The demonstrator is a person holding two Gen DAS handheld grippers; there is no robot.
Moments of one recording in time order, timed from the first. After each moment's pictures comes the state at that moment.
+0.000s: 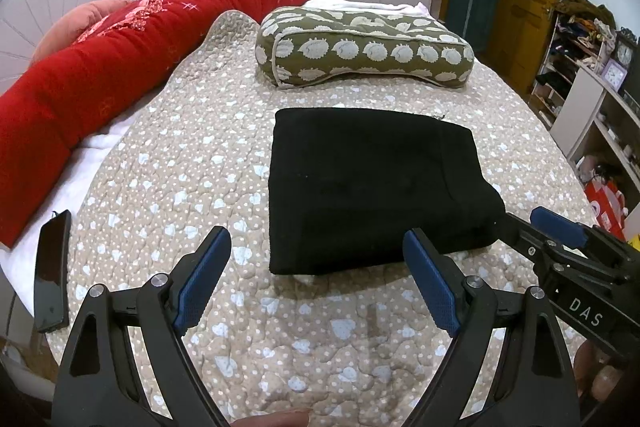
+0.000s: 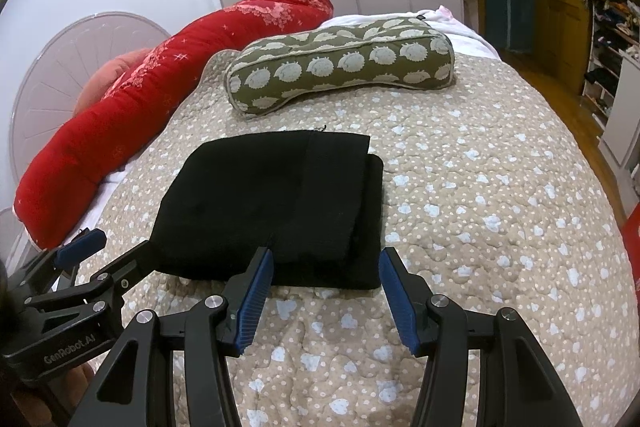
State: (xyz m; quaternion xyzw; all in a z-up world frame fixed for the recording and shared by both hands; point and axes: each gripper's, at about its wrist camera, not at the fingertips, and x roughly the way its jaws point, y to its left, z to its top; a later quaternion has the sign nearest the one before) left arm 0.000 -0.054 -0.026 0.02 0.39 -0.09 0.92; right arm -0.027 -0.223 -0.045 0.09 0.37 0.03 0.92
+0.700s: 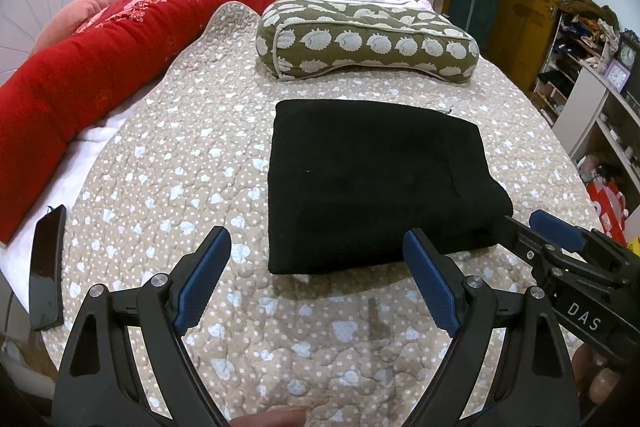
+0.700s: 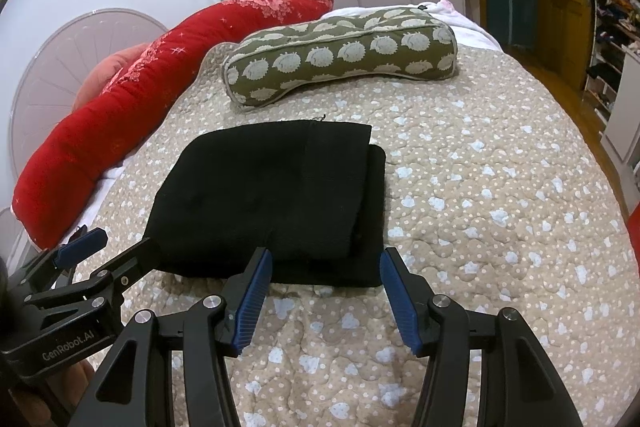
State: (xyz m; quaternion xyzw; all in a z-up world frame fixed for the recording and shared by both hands) left arm 0.007 -0.056 -0.032 0.01 0.40 -0.09 0.91; right arm -0.019 -0.224 -0.052 0.09 0.38 0.03 0.92
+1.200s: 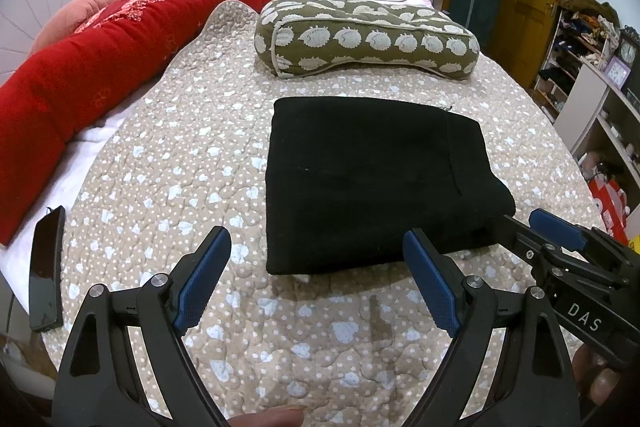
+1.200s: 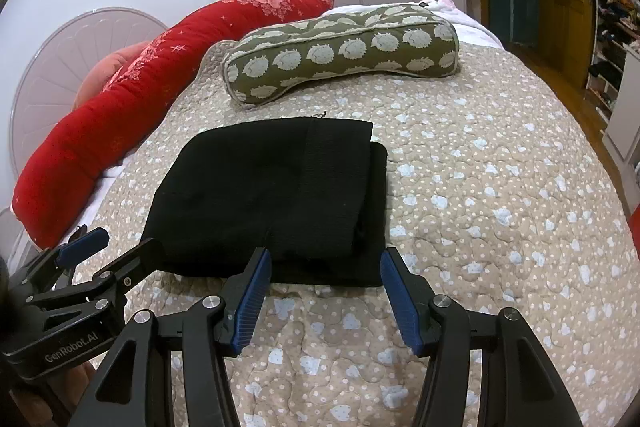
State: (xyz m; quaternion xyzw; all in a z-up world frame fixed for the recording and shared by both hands) left arm 0.008 -0.057 -0.034 0.02 0.40 -0.09 0.91; right arm -0.018 -0.222 -0.055 0.10 0.38 0.03 0.92
